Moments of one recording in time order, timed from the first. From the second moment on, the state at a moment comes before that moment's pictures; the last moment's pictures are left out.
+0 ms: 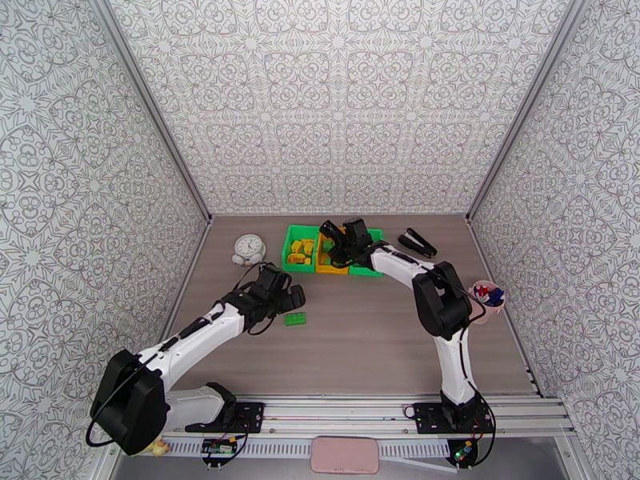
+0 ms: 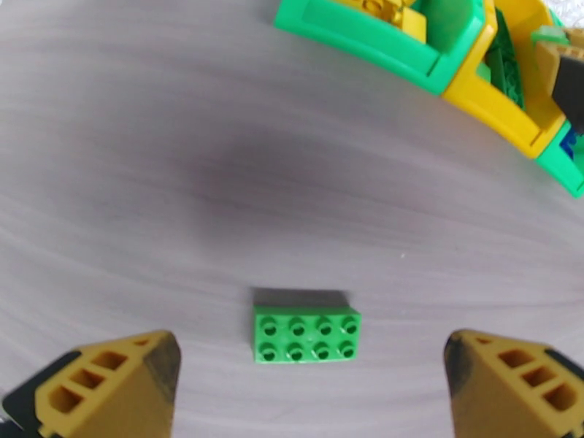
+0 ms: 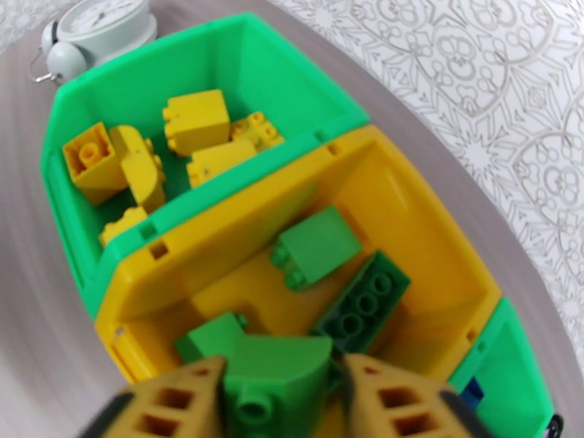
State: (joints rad) left arm -0.55 1.30 0.83 -0.54 -0.15 -0.78; right arm 0.53 2.15 1.63 -0.17 -0.12 -0.32
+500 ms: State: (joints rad) left arm -0.62 1.49 0.85 -0.58 -0.12 -0.81; right arm 0.53 1.80 1.28 0.01 -0.19 -0.25
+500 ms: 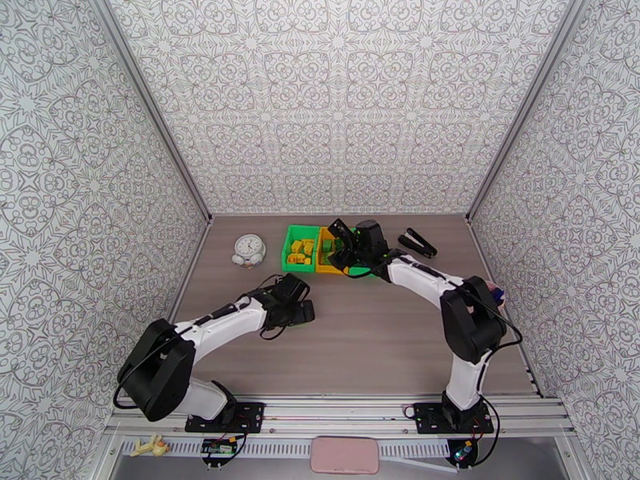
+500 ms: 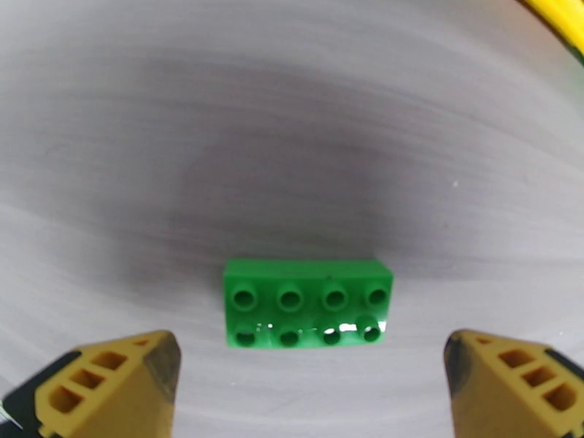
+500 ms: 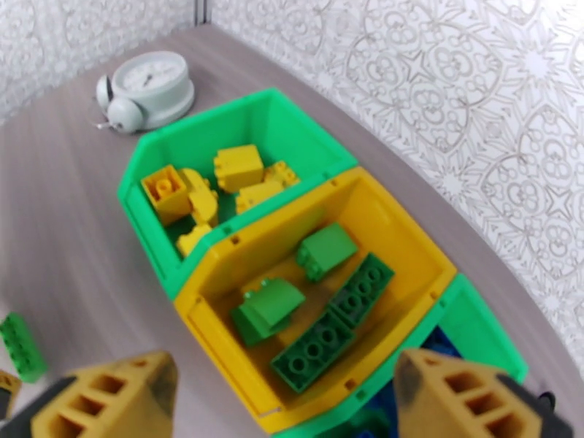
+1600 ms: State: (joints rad) left arm -0.61 1.57 0.96 -0.45 -0.11 -0.69; right arm 0.52 1.49 0.80 0.34 -0.22 -0.07
